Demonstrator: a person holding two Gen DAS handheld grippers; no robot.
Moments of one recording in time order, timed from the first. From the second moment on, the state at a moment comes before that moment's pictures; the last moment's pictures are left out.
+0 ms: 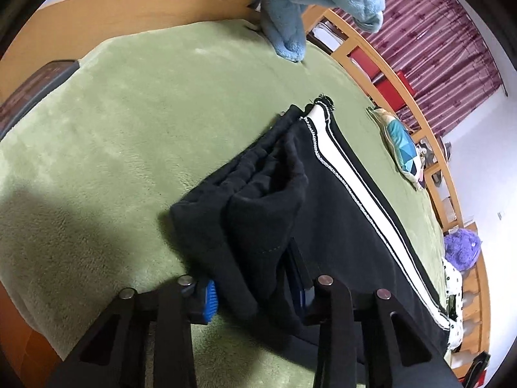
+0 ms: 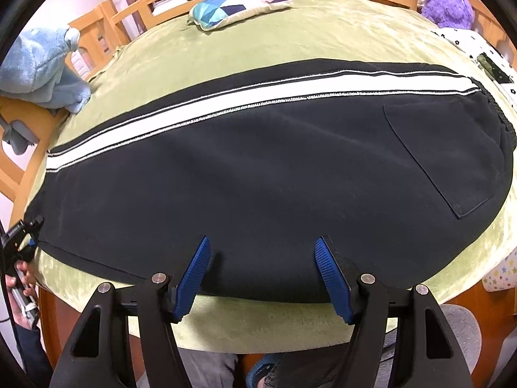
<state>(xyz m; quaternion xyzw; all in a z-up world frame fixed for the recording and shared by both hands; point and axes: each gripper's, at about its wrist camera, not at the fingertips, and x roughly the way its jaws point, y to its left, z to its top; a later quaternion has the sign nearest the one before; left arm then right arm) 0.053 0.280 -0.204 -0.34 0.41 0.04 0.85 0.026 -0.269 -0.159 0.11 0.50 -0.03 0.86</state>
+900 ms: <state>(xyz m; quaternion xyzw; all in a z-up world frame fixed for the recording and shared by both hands) 0.050 -0.082 -0.063 -0.03 0.38 -0.27 0.88 -0.032 -0.394 -0.115 0.16 0.42 -0.07 0.89</state>
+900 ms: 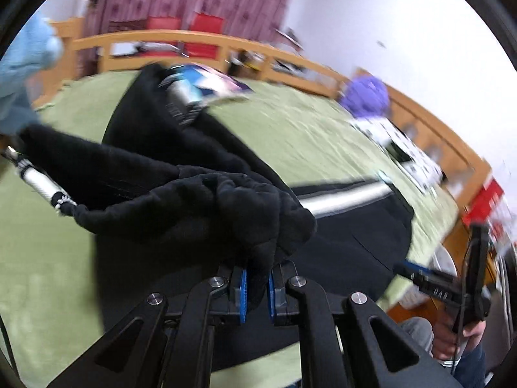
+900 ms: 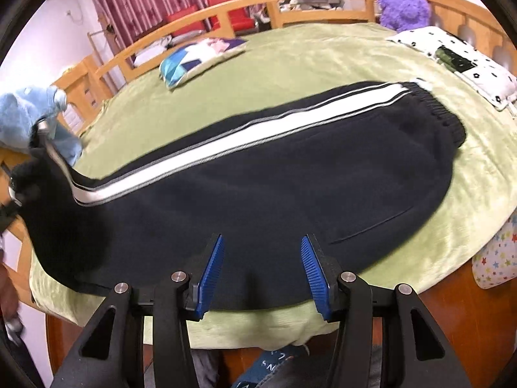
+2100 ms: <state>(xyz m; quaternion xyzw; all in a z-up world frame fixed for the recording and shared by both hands) 0.035 -0.011 -0.128 -0.12 0.47 -0.23 0.84 0.028 -0.370 -0.154 0.20 0.41 -0.02 0.89</state>
